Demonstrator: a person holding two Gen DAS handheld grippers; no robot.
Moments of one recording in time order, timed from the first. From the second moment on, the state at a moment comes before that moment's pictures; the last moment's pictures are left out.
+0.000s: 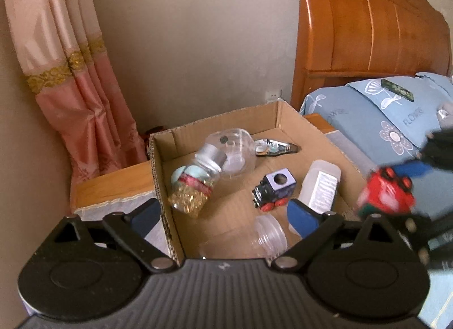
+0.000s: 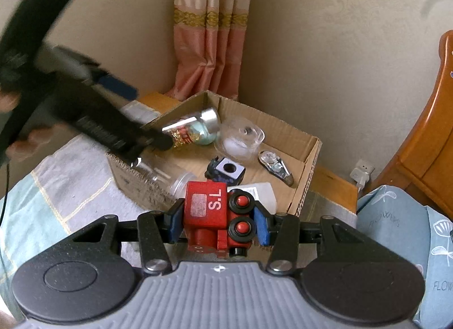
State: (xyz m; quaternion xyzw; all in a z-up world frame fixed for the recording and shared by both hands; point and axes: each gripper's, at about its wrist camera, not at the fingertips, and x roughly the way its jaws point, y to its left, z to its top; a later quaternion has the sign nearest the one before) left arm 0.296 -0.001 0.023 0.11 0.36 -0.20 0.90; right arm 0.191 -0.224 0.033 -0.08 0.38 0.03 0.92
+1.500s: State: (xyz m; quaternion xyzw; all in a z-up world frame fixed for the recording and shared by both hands) left arm 0.187 0.047 -0.024 0.06 0.37 -0.12 0.92; right arm 0.220 -0.246 0.020 0.03 0.38 -0.08 0.92
